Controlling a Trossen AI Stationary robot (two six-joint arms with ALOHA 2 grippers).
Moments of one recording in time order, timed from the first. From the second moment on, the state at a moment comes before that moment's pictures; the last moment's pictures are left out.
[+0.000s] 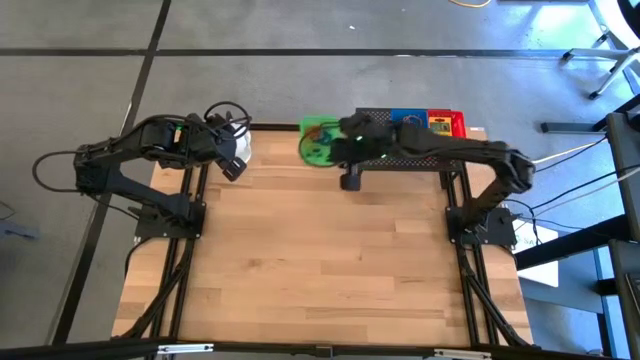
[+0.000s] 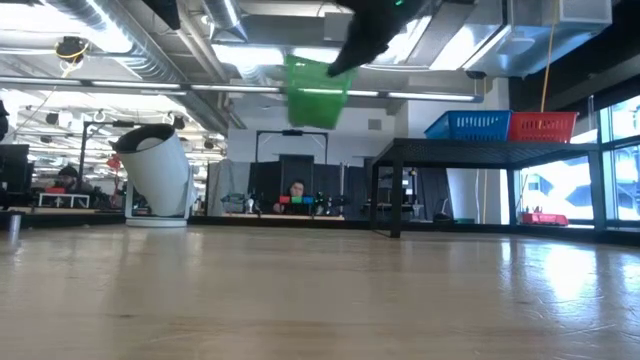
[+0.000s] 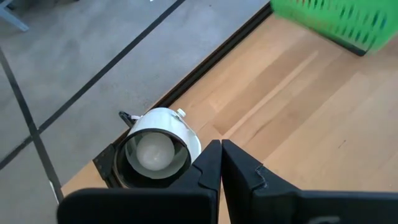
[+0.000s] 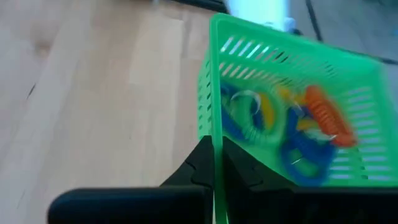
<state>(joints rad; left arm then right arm) 0.08 1.17 1.56 -1.52 -0.64 -0.57 -0.20 1.65 1.54 -0.62 -0.01 -0.35</state>
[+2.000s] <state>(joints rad) 0.08 1.17 1.56 -1.52 -0.67 -0.51 -0.40 1.41 1.37 -1.07 0.15 -0.45</state>
